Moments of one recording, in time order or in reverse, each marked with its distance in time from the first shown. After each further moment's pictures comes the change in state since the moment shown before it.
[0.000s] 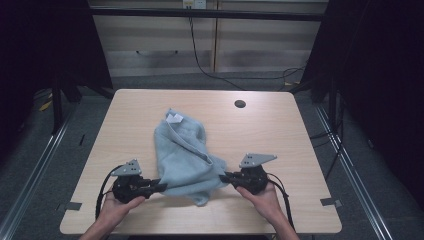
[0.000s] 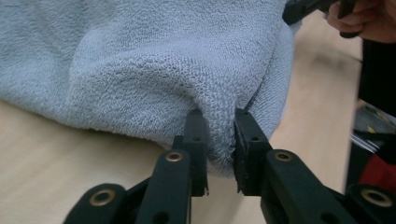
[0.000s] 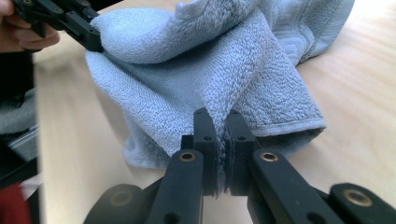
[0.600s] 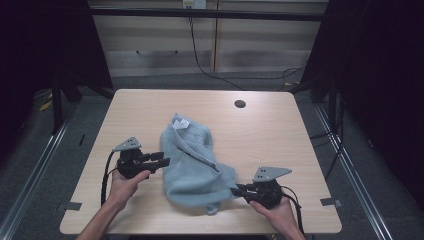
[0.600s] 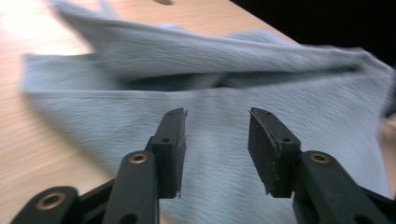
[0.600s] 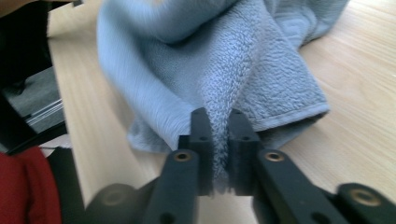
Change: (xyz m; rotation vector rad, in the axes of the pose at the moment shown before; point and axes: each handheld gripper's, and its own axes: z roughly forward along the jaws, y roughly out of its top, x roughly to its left) left arm 0.047 0.037 0.013 -0.147 0.114 -0.112; right arm 0.008 -0.026 -0.031 0.027 -0.012 -0.004
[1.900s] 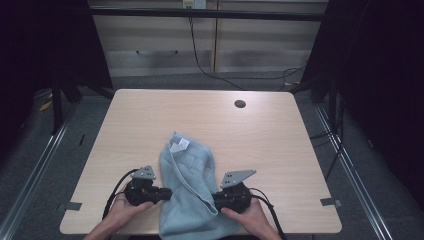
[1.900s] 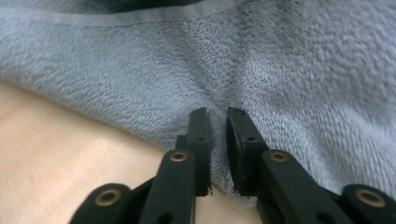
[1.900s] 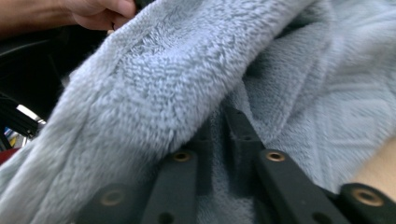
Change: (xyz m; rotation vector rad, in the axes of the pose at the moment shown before) left arm -0.037 -0.054 0.004 0.316 -0.124 0.133; right arm 0.038 0.017 0.060 0.045 0.212 -0.040
